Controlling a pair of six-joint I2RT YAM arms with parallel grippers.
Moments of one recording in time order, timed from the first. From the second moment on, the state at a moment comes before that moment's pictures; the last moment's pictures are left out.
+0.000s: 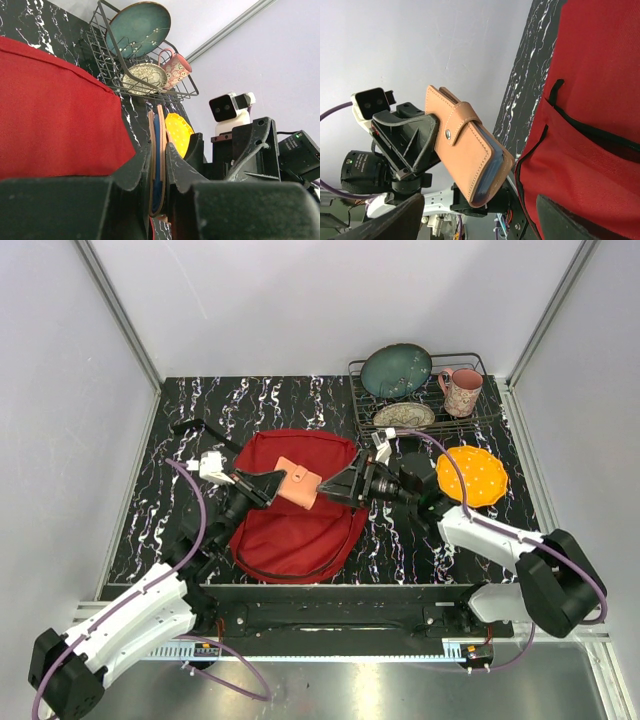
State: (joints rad) left arm -0.64 0.67 0.40 0.33 -0.17 -0.83; right arm 0.62 1.30 0.64 0.53 -0.61 1.15
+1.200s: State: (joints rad) left arm -0.64 0.85 0.59 0.16 -0.01 -0.64; right arm 0.64 1.20 0.62 0.51 -0.33 1.24
